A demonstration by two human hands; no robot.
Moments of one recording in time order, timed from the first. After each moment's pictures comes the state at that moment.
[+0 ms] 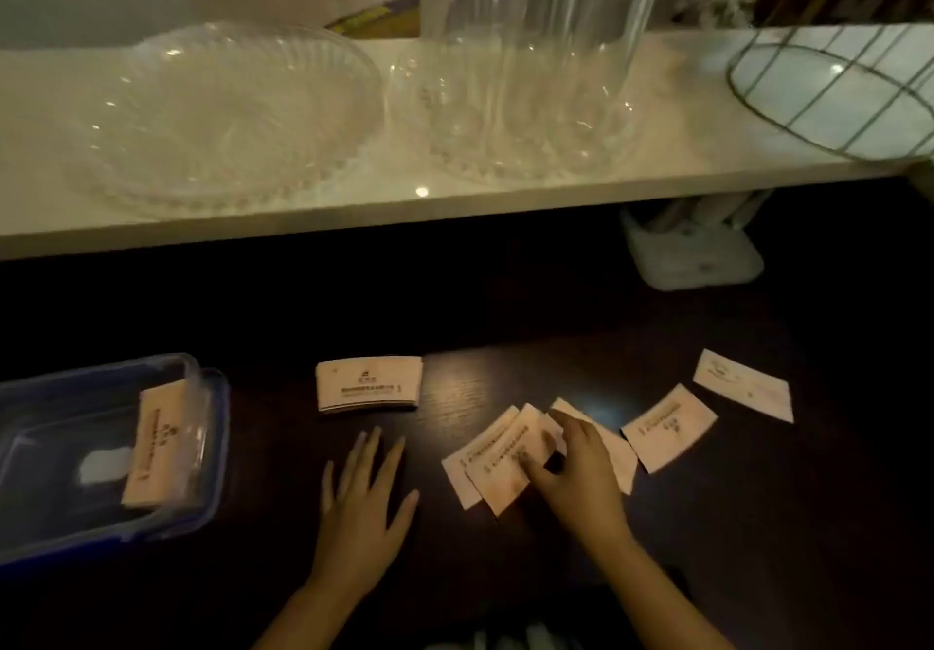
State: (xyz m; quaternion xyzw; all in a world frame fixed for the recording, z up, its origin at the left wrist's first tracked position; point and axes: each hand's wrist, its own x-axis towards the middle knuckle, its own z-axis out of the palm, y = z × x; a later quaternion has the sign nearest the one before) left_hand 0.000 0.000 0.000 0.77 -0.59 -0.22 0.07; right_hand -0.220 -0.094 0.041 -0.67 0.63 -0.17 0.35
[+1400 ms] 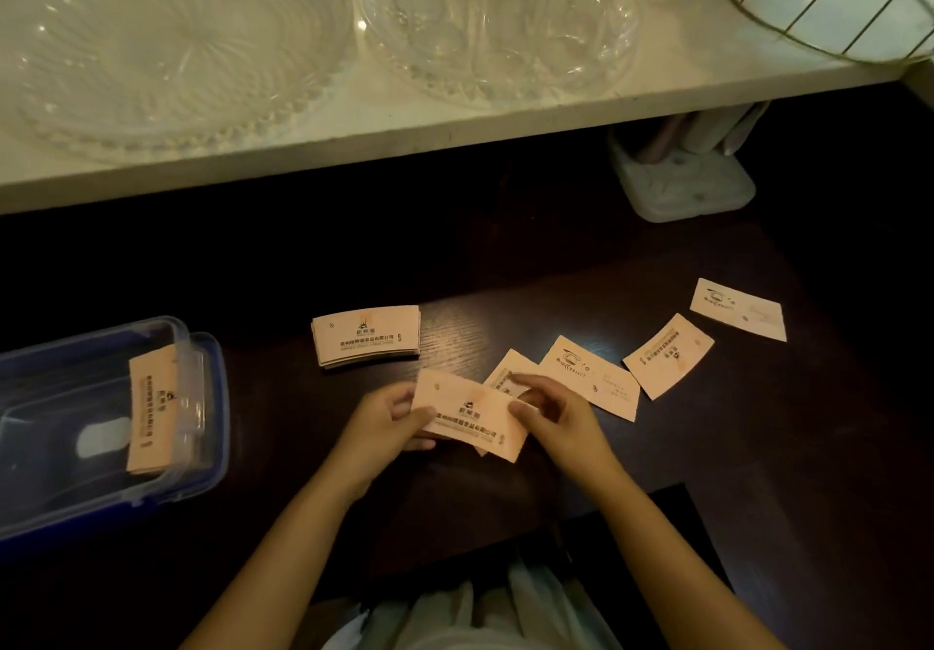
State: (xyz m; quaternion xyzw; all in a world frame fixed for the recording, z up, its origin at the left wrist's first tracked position) left_hand 0.002 -0.040 0.046 0.66 -0.32 -0.59 0.33; right_hand -0.206 -0.076 0.035 -0.56 0.58 -0.24 0.55
